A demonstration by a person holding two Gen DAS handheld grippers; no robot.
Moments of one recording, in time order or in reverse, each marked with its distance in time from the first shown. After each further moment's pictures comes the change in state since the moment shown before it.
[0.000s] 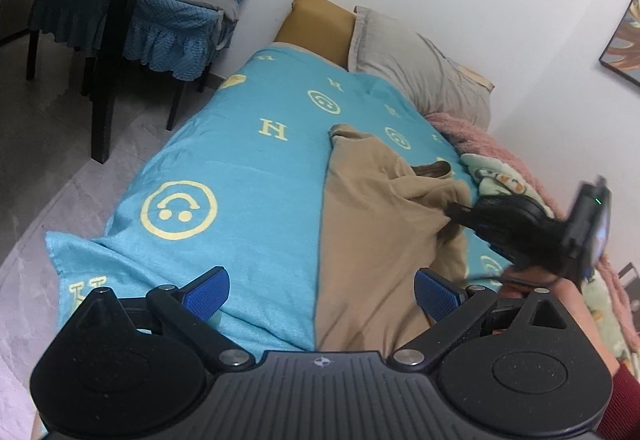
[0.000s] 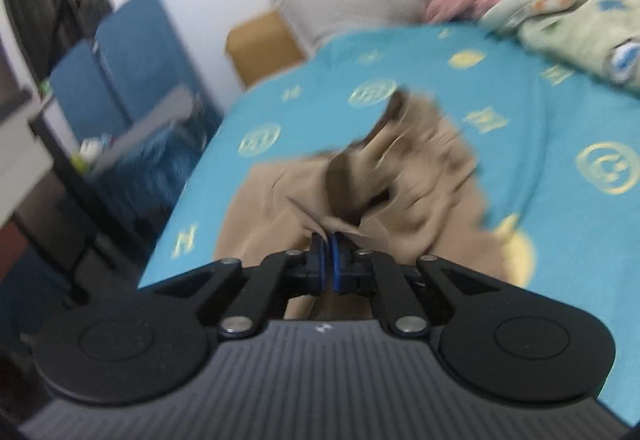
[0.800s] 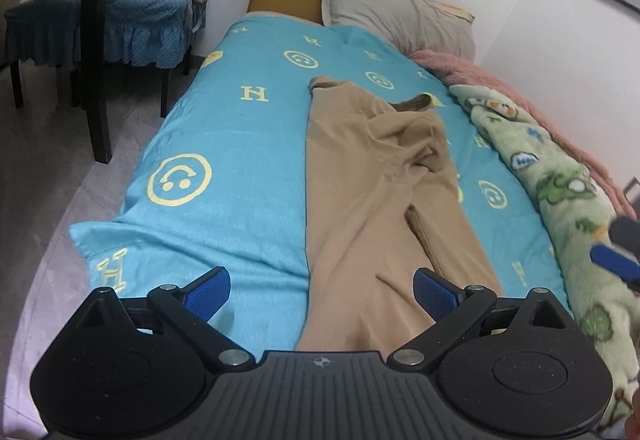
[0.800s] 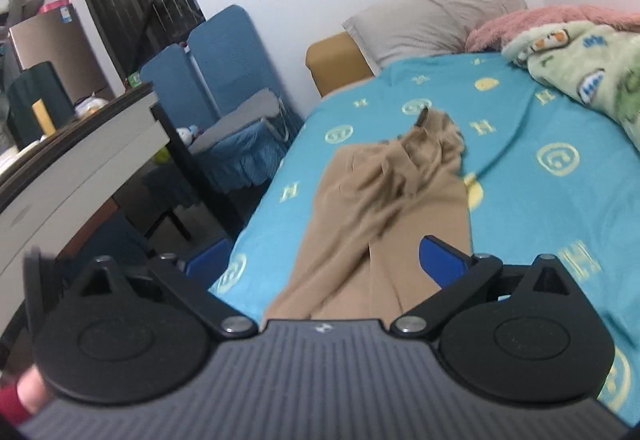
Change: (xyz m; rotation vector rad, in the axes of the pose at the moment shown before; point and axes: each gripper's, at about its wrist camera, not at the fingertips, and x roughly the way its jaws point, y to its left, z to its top) left arm -0.041 -0.032 -0.020 0.182 0.153 0.057; right arm -0.234 -0.004 -0.051 -0.124 0.023 0.217
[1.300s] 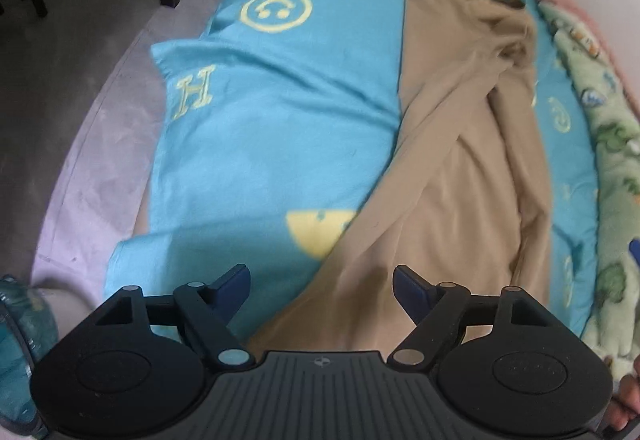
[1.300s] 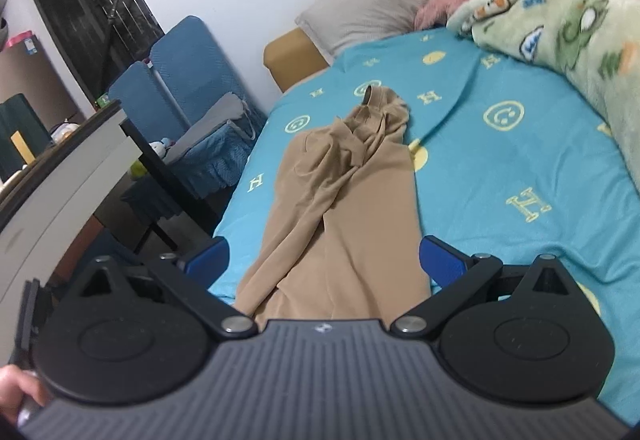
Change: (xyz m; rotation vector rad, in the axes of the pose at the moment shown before) left arm -0.003 0.041 -0.028 -0.191 0.450 0.133; right arm -0.010 -0.039 -0.013 0.131 0.019 -0.064
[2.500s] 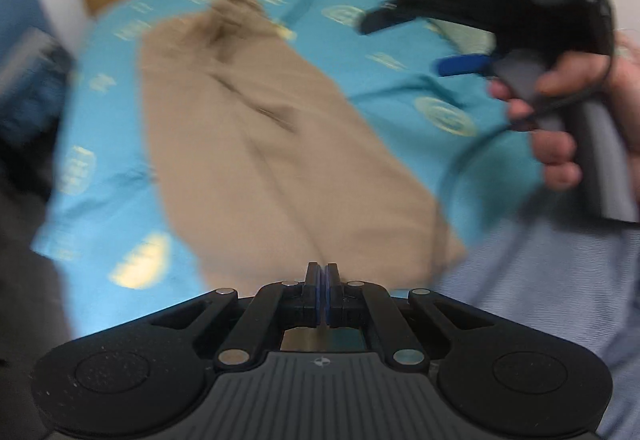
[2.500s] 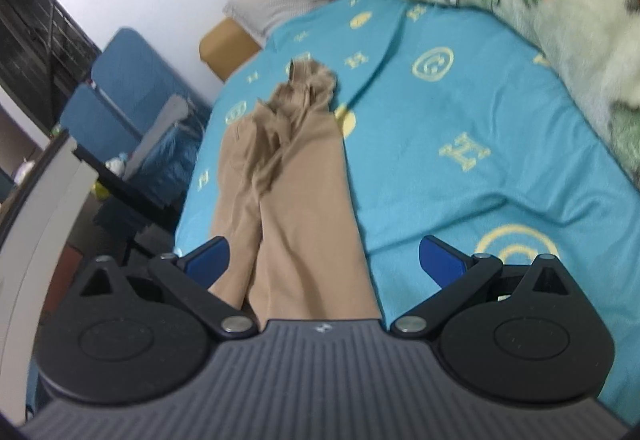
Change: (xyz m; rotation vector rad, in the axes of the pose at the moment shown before) left arm -0.029 -0.161 -0.142 0.765 -0.166 -0.038; right arm -0.001 -0.058 -0.011 0.204 0.097 -0.105
